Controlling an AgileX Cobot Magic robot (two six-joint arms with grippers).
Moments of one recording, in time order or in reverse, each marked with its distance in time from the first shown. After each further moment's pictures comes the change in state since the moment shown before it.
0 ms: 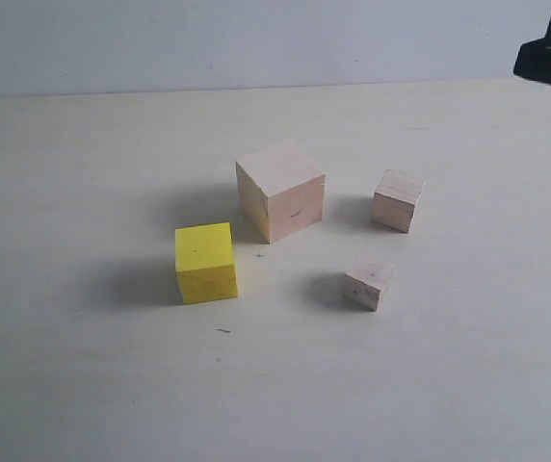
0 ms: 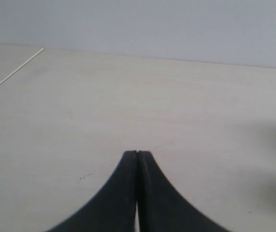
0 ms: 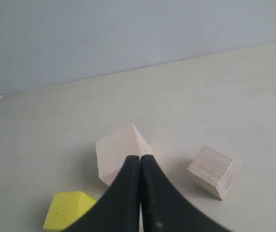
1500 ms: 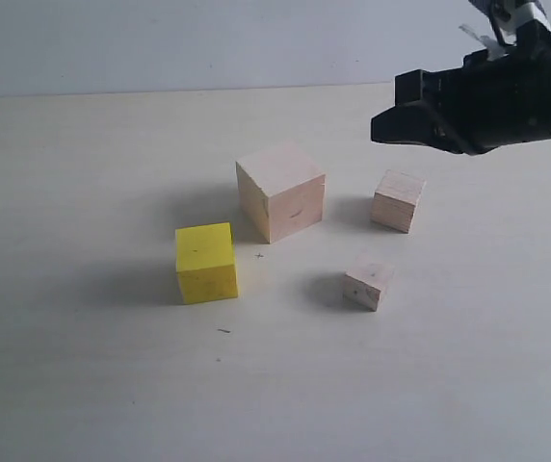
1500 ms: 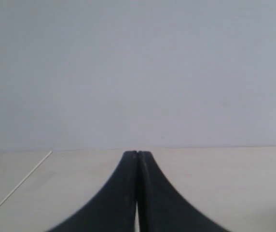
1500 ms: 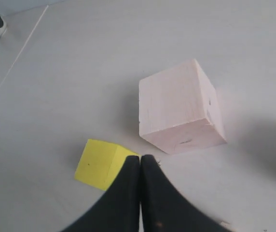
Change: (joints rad) left arm 0.000 0.000 0.002 0.113 -0.343 0.000; right arm 0.091 0.493 -0.164 0.254 0.212 -0.332
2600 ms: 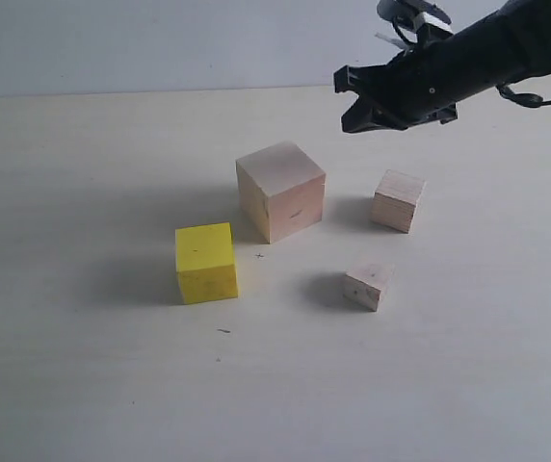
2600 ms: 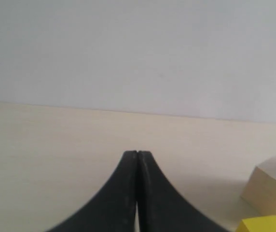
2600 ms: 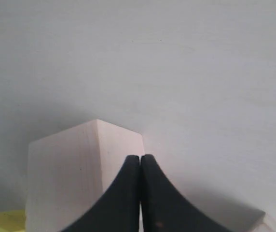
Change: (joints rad) left arm -0.226 0.412 -0.214 -0.001 0.030 -0.216; right arm 0.021 0.508 -0.518 -0.363 -0.054 0.371
